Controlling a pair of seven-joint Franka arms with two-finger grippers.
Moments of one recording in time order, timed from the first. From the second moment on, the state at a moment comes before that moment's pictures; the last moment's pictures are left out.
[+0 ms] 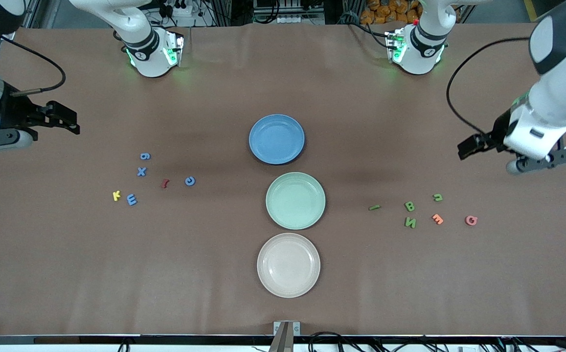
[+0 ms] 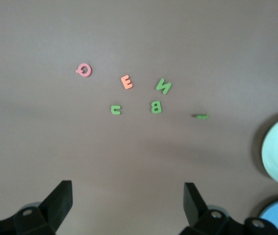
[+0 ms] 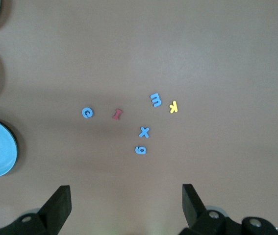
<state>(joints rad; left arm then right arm) -0.06 0.05 -0.08 -1.75 0.00 1.78 -0.36 0.12 0.03 -0.06 -1.58 0.02 1.52 -0.08</state>
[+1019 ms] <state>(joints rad) -0.25 0.42 -0.08 -1.62 0.06 1.86 -1.39 0.08 0.28 -0.07 -1.90 0.01 2.05 -0.27</state>
